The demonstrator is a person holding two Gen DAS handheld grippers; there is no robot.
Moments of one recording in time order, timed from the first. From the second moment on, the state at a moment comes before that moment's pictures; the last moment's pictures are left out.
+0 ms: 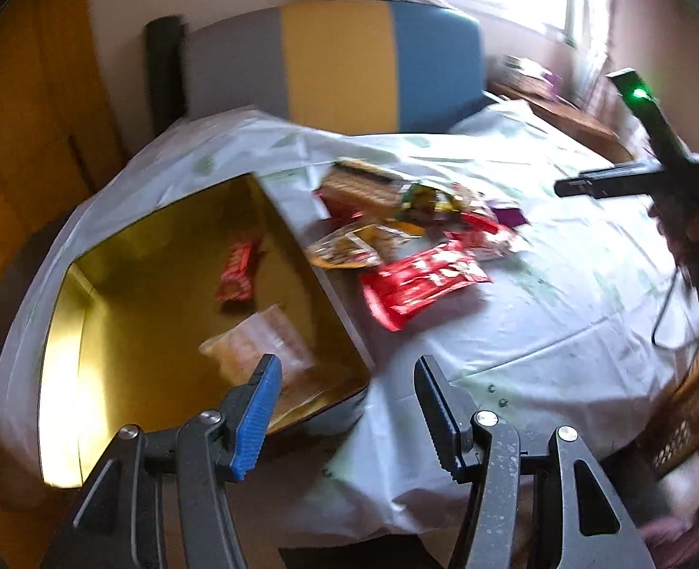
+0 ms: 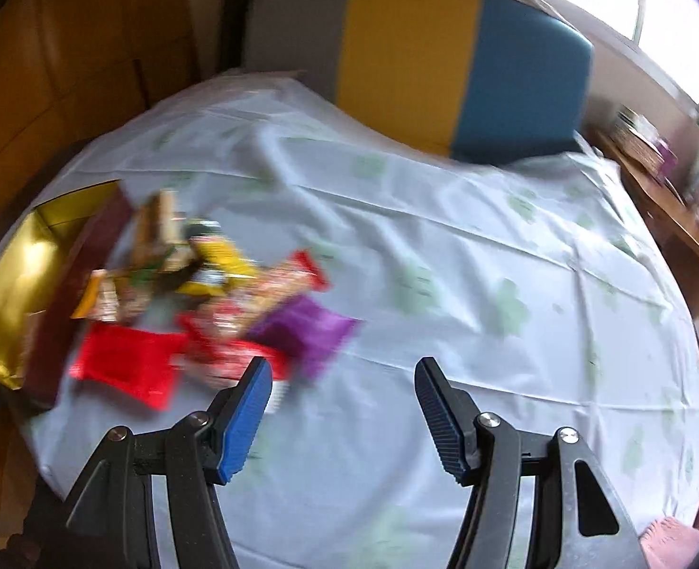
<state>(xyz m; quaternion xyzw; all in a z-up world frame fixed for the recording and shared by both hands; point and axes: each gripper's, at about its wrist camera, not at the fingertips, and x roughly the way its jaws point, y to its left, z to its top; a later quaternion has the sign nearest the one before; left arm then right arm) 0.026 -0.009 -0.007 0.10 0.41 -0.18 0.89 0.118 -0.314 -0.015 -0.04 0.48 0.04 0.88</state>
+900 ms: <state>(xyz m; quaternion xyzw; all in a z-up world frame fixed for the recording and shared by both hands) 0.139 -0.151 -0.062 0.35 0.45 -0.34 0.75 0.123 -0.368 -0.025 0.07 0.49 0.02 0.87</state>
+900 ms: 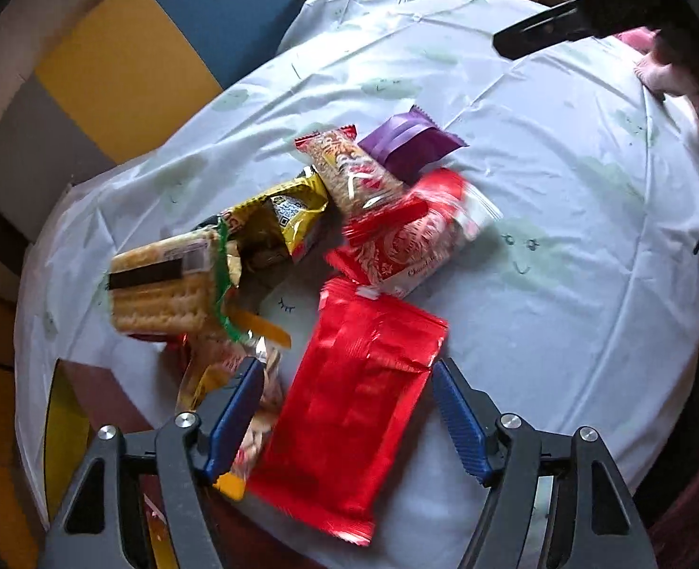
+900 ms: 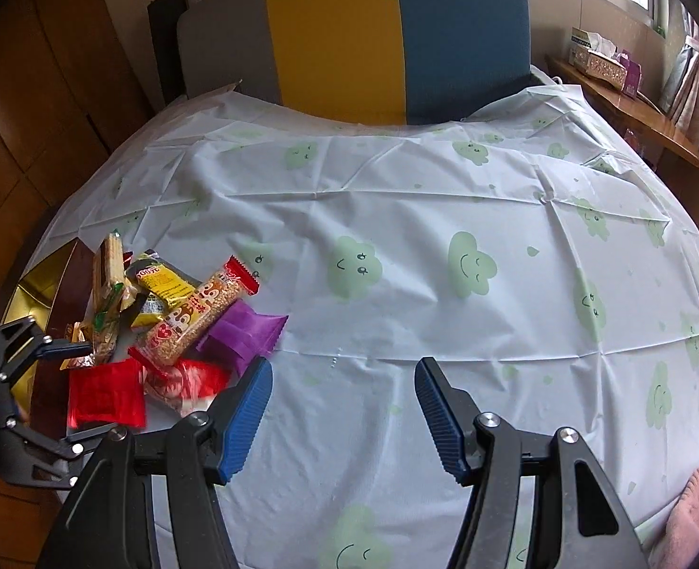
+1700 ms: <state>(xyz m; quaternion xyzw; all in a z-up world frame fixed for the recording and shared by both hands) 0.044 -0.124 -0.070 0.19 0.44 -0.25 0.84 0.120 -0.353 -0.030 0.04 0.50 0.04 0.86</state>
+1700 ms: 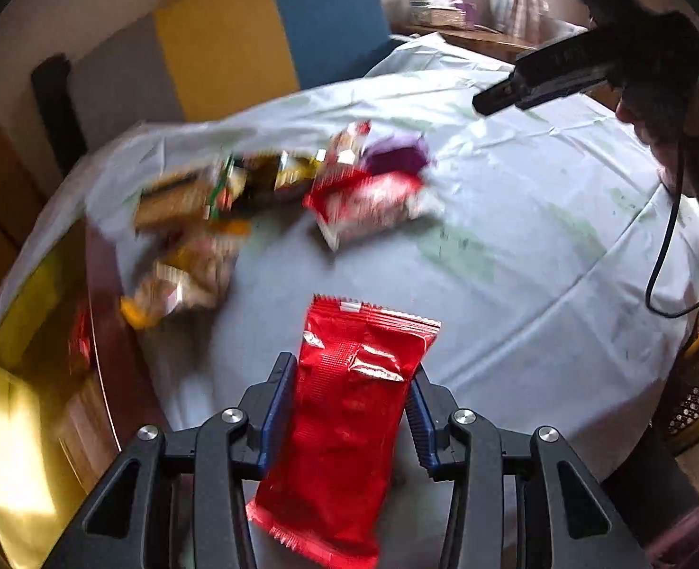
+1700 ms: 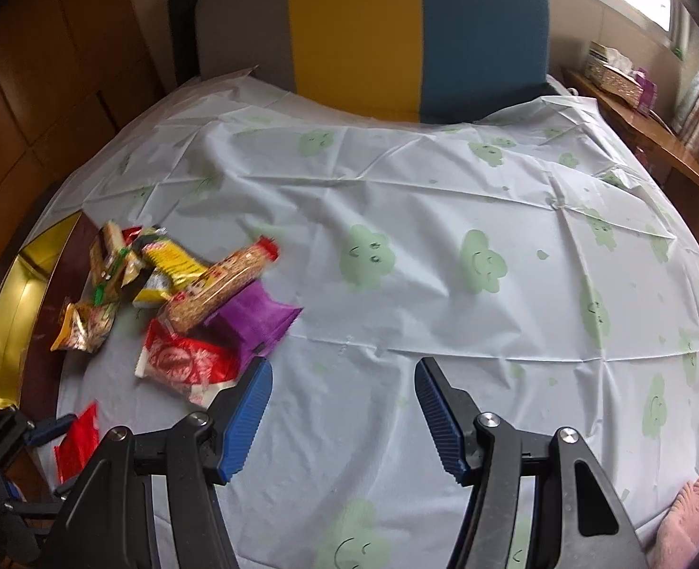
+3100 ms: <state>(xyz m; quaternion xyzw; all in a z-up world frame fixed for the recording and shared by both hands) 0.034 -0.084 -0.090 0.07 0.40 -0.27 0.87 0.211 -0.090 -0.056 -0.27 0.50 0.20 0.80</state>
